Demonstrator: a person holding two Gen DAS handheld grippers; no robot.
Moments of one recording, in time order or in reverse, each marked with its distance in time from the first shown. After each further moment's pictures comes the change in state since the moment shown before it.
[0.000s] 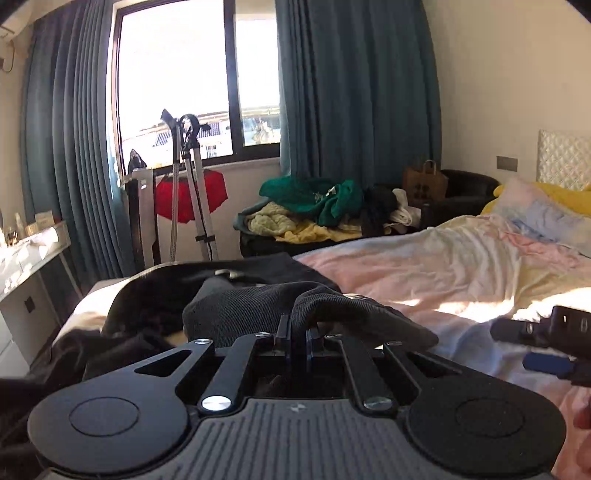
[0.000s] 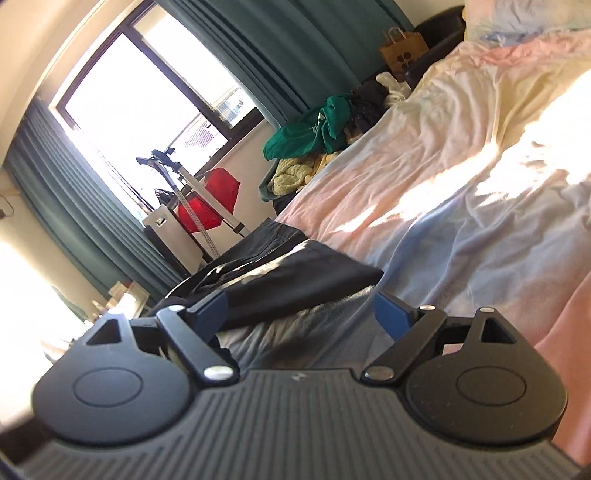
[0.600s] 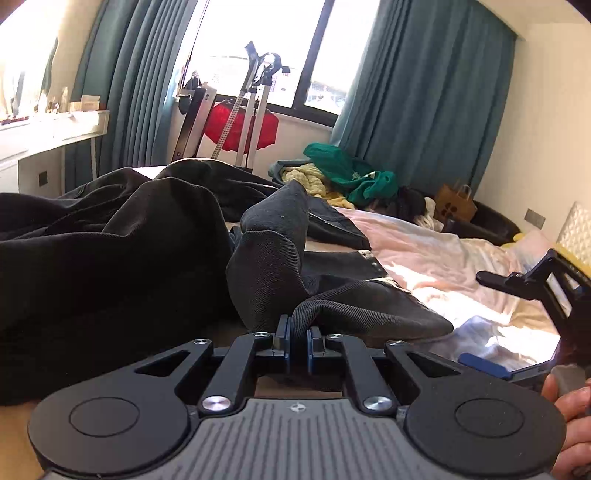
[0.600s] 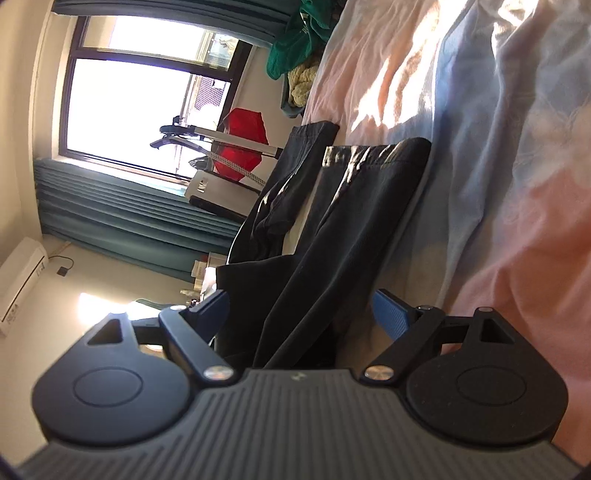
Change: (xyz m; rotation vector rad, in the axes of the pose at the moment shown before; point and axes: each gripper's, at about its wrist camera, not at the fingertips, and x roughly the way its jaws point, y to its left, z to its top) left arm -0.001 0.086 -0.066 -0.384 0.053 -0.014; right arm 0.078 -0.021 -0.036 0.401 0.318 0.223
